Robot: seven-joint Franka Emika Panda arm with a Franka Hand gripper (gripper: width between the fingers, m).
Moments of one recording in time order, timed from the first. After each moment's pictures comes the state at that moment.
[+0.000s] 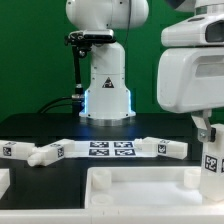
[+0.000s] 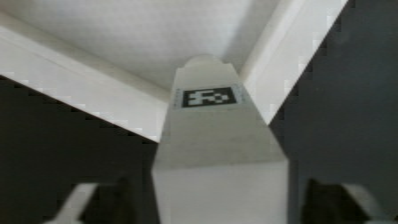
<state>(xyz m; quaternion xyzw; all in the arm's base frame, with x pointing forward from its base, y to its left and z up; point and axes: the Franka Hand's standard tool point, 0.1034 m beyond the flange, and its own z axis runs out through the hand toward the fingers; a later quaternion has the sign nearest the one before) 0.647 0.116 0.122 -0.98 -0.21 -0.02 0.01</state>
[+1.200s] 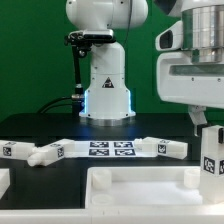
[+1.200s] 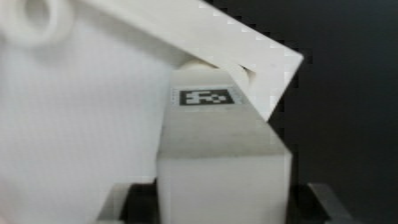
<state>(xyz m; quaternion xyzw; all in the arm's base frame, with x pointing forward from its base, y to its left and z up) 0.644 0.105 0.119 -0.81 0.59 -0.01 0.04</state>
